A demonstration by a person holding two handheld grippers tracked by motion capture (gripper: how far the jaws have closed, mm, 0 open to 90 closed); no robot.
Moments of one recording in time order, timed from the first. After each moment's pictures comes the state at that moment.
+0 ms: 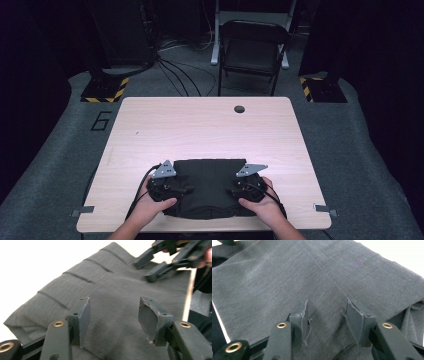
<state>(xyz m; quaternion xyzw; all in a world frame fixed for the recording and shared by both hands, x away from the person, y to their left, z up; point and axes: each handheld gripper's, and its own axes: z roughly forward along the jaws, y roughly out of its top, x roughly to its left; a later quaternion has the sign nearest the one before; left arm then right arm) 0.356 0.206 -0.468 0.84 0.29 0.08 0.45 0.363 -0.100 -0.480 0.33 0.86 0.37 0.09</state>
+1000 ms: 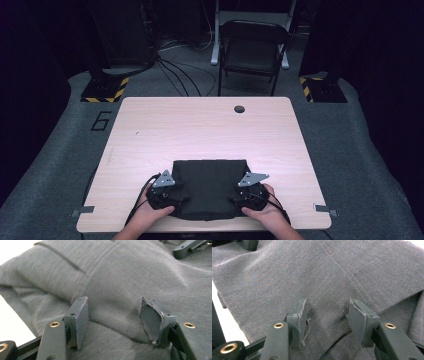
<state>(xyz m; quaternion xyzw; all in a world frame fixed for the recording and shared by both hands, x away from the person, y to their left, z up) 0.352 0.219 -0.513 0.84 0.31 0.07 0.43 0.348 -0.108 -0.501 0.31 0.87 0.37 0.10</state>
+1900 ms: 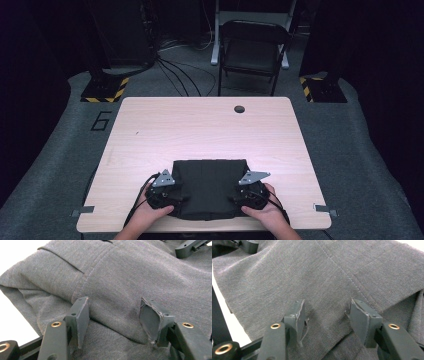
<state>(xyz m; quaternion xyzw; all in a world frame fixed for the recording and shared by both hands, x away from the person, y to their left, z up) 0.350 0.218 -0.502 0.85 0.30 0.08 0.42 0.349 -0.109 -0.495 0.32 0.86 0.38 0.09</state>
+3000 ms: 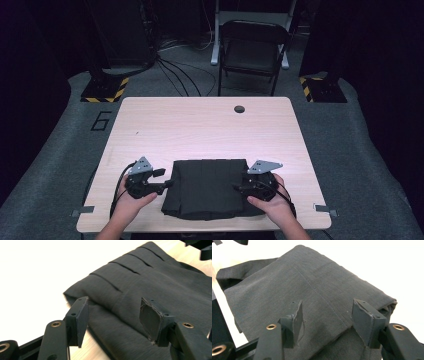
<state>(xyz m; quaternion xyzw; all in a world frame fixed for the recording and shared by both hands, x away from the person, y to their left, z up) 0.358 0.268 -0.460 0.81 0.37 0.12 0.45 0.355 -0.124 -0.450 0.33 0.84 0.41 0.13</state>
